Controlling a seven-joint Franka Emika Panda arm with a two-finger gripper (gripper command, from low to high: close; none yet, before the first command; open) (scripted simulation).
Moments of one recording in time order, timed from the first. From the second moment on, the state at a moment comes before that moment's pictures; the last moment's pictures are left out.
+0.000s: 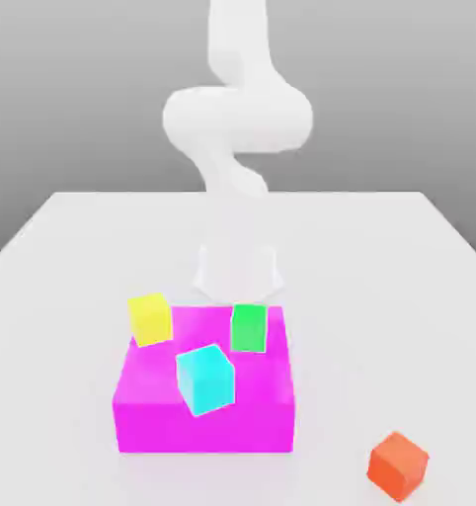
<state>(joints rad) 0.02 -0.71 0.01 -2.31 0.00 2.33 0.78</state>
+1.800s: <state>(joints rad) 0.05 -0.06 0.02 -2.55 -0.02 2.49 0.79</state>
